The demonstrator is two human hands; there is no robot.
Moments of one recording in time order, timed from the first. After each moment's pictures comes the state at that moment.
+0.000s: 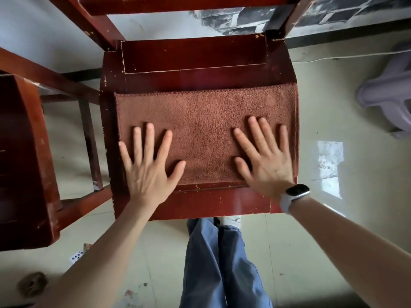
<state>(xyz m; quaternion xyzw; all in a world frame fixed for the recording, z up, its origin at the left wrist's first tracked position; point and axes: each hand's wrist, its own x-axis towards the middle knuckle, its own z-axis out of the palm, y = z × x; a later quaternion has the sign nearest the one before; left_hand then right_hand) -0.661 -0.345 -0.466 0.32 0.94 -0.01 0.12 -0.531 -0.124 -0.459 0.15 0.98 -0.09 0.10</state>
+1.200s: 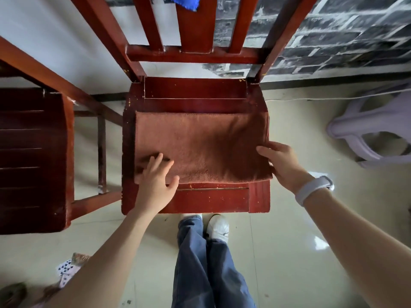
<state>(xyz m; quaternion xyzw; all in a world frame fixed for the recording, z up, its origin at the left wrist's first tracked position) -0.637 -0.345 -0.409 0.20 0.92 0.19 0.28 -0.545 -0.077 -0.365 0.53 0.55 -0.64 0.07</state>
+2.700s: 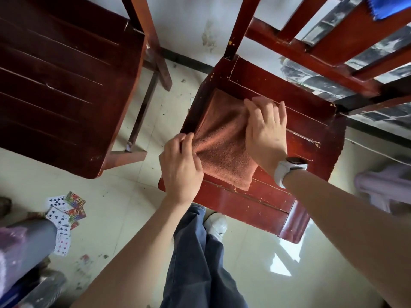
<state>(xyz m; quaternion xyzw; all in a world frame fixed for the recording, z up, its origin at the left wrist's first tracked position) -0.652 -0.380 -0.406 -0.01 0.97 0.24 0.04 -0.691 -0.206 -0.387 0.04 0.99 -0.15 0.04</state>
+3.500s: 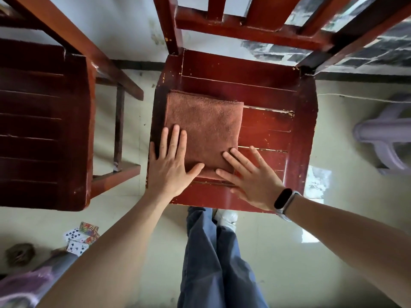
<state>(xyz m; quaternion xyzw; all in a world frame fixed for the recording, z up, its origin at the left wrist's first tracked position) -0.670 -0.376 -0.436 0.26 0.93 0.03 0.26 -0.558 -0.169 -0.417 -0.21 0.95 0.08 0.22</state>
